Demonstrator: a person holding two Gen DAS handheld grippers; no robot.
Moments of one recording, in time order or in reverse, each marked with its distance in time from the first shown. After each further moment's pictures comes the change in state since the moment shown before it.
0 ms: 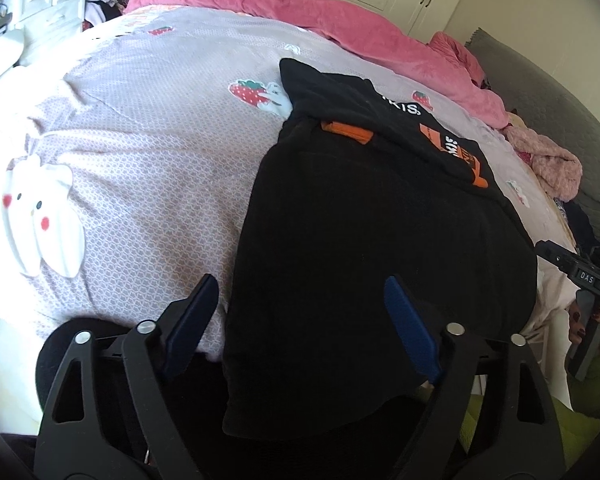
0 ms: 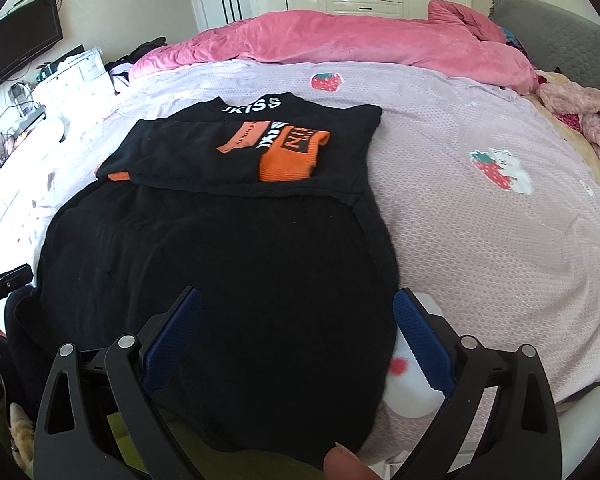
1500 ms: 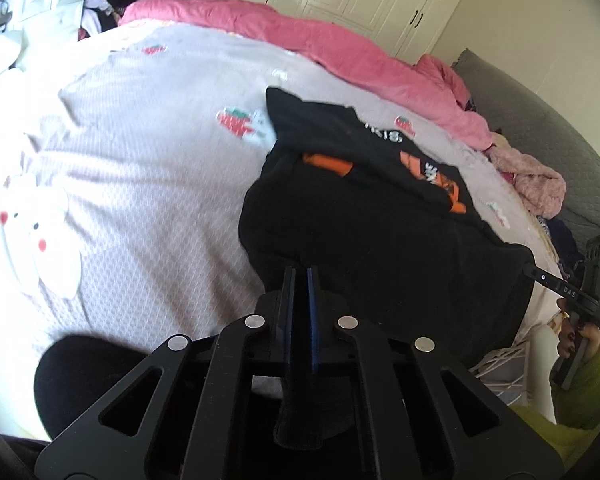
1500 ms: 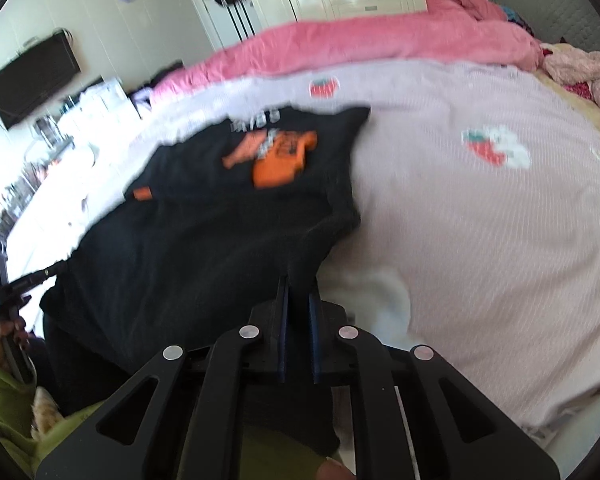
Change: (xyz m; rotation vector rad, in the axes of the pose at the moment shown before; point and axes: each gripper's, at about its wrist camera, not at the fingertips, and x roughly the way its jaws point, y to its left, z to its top) left arm -0.025 -0.005 0.013 -0.017 -0.083 -0.049; right arm -0.027 -0.053 -0.008 0.078 -0.067 0.180
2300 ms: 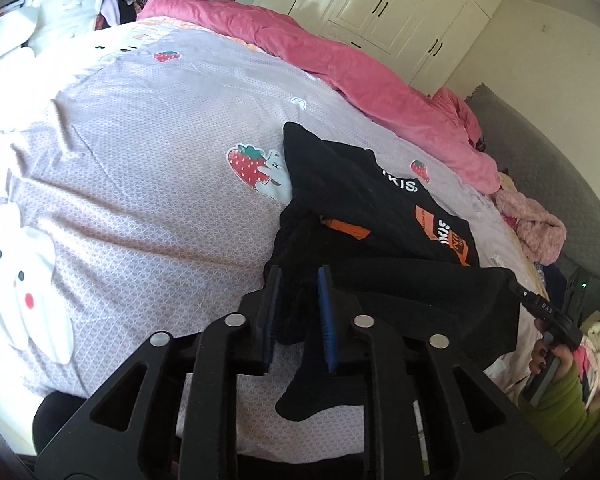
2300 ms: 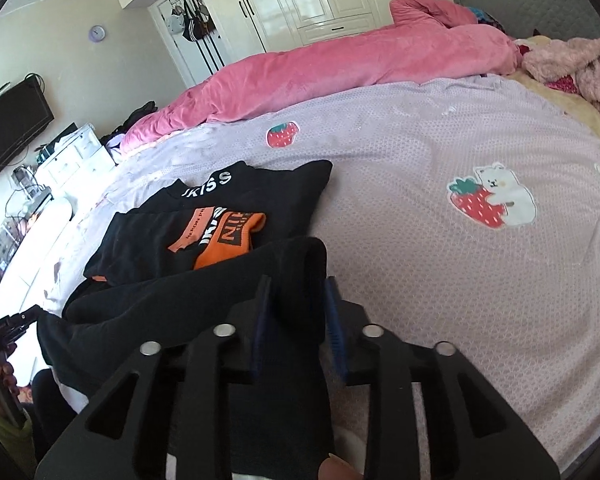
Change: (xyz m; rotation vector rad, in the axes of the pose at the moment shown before) left arm 0.016 0.024 0.044 -0.124 -0.052 -0.022; right arm 0.051 -0.041 0.056 0.107 -0.080 -0.051
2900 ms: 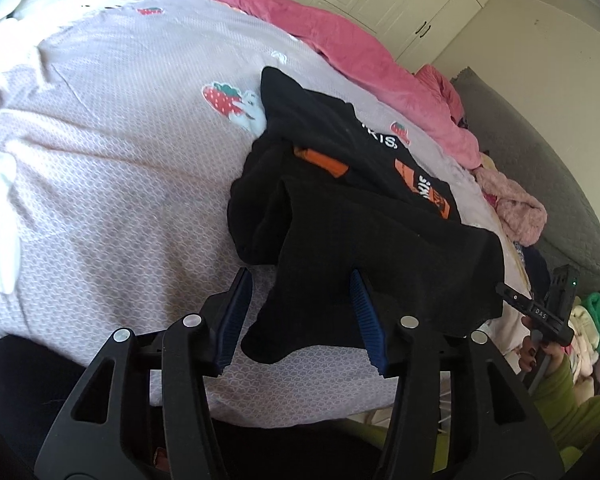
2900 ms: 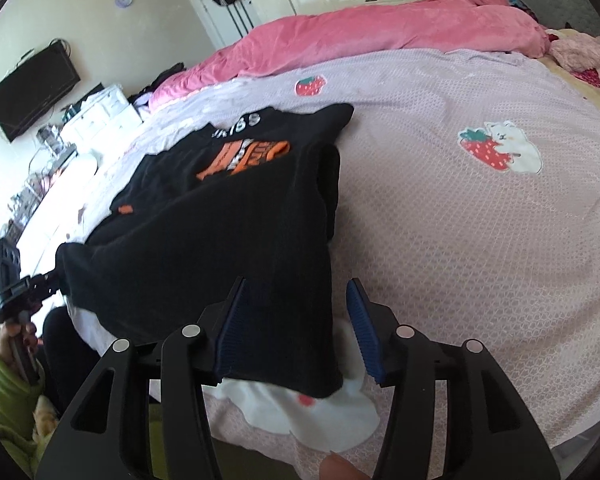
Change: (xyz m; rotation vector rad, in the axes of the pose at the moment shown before) left arm 0.022 -0.006 -0.044 -0.014 0.107 -0.089; right arm -0.021 -0.004 -0.043 -0.090 0.143 0.091
